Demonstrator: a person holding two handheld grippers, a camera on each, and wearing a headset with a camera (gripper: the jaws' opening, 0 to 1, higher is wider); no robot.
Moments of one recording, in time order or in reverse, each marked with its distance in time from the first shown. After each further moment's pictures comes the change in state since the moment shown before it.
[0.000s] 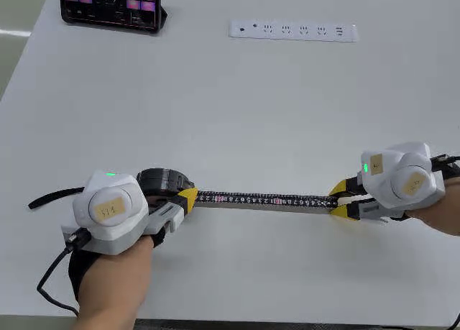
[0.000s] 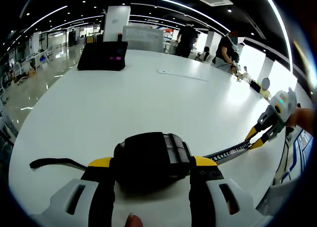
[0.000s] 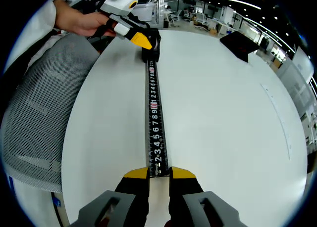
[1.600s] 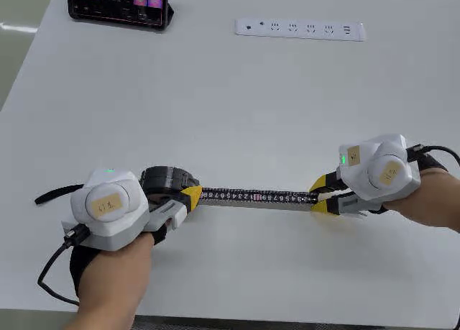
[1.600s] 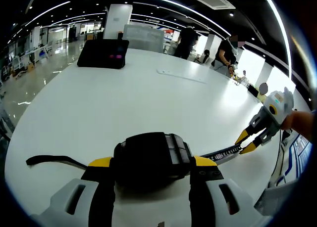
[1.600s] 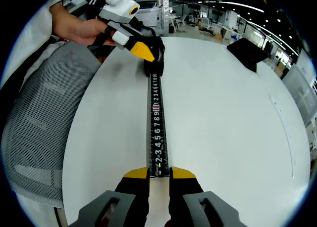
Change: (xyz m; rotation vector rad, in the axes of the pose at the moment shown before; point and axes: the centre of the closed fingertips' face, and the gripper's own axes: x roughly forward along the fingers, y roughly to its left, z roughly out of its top) left arm -0.001 0.001 -0.001 -0.039 0.001 -0.033; right arm 0.020 0.001 0.041 -0.026 -0.051 0.046
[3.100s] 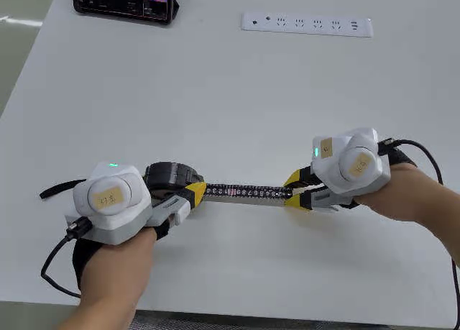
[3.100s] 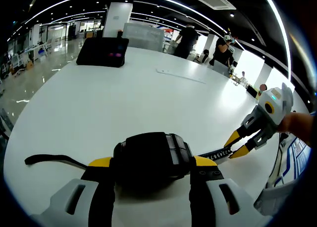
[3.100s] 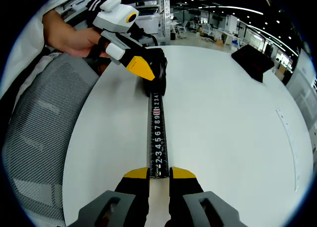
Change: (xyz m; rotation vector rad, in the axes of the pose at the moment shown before) left arm 0.000 0.000 0.000 -0.013 0.011 -0.015; right arm 0.024 0.000 0.047 0.001 -0.067 0.022
